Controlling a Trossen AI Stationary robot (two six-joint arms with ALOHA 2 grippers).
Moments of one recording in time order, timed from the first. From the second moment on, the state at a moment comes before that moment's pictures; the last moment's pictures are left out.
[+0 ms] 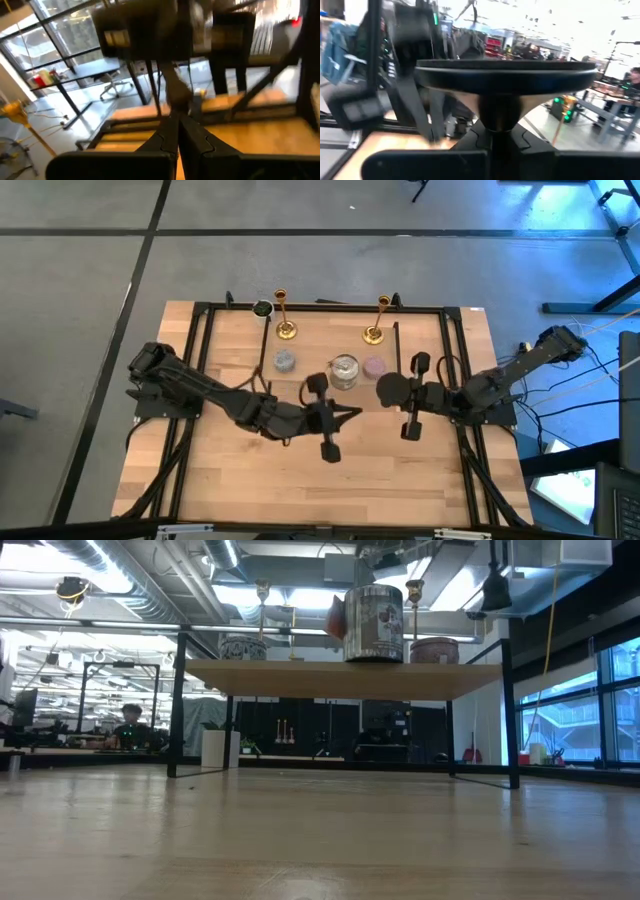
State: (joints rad) left arm -0.39 1.72 1.45 0.14 -0.67 0.20; right arm 0.57 1.02 0.80 0.33 0.70 -0.25
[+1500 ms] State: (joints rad) left arm -0.17 1.88 1.31 0.75 -0.14 0.18; right arm 0.55 1.03 0.80 0.36 0.51 -0.19
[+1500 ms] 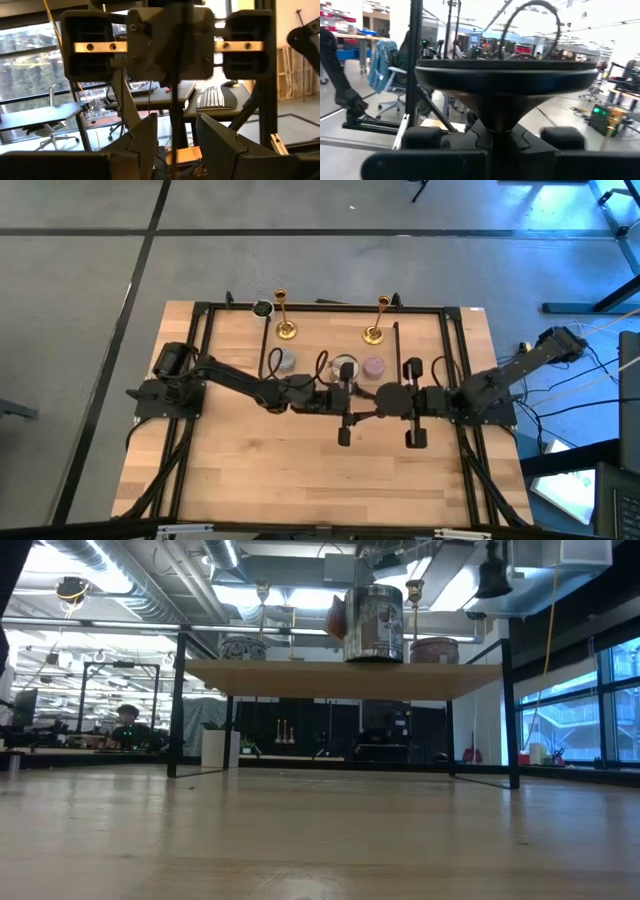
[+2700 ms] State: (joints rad) left arm -0.22 1.84 1.35 0.64 -0.27 0.10; right arm 0.55 1.05 0.80 0.35 0.43 -0.21
